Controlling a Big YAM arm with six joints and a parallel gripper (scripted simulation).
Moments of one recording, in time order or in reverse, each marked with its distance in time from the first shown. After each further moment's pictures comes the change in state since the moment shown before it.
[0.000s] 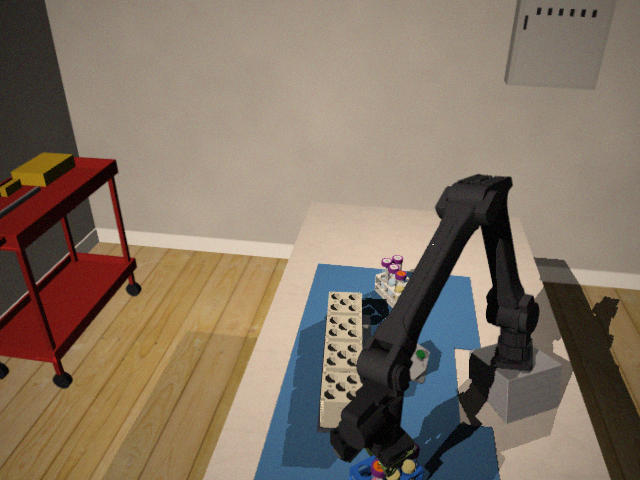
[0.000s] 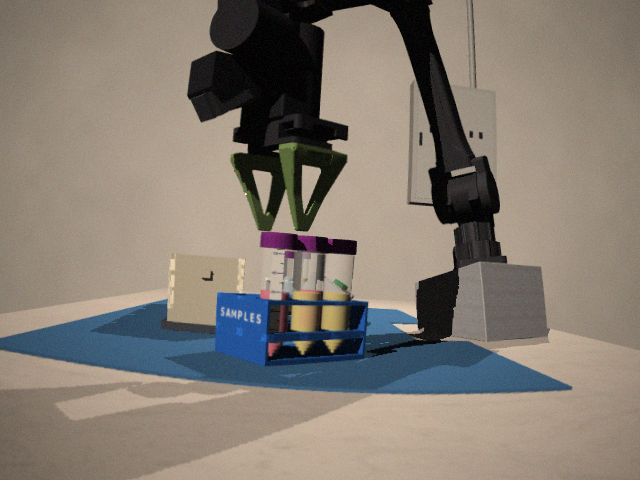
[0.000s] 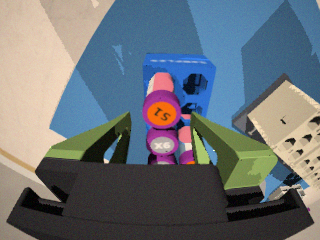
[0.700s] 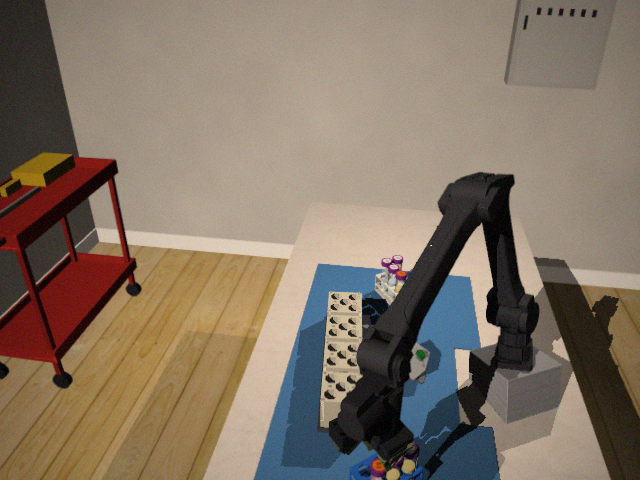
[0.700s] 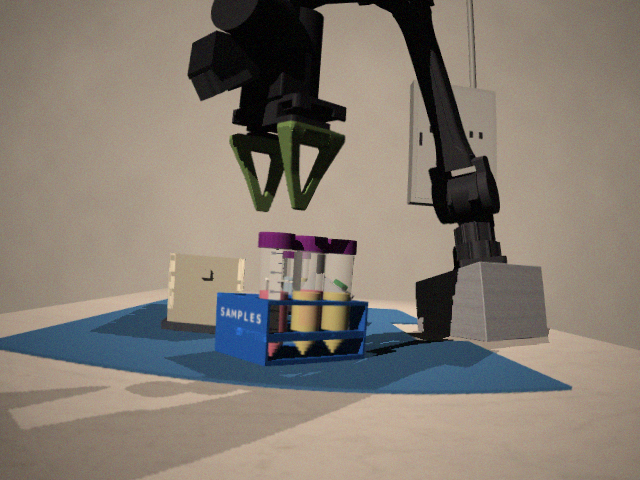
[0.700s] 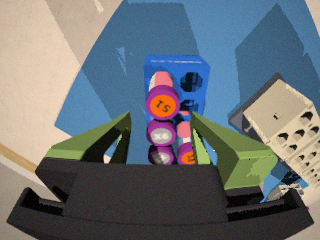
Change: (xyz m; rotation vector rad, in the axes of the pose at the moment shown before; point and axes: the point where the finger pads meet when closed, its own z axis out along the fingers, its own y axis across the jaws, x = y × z) arm -0.003 -0.001 -0.019 -0.005 -0.018 0.004
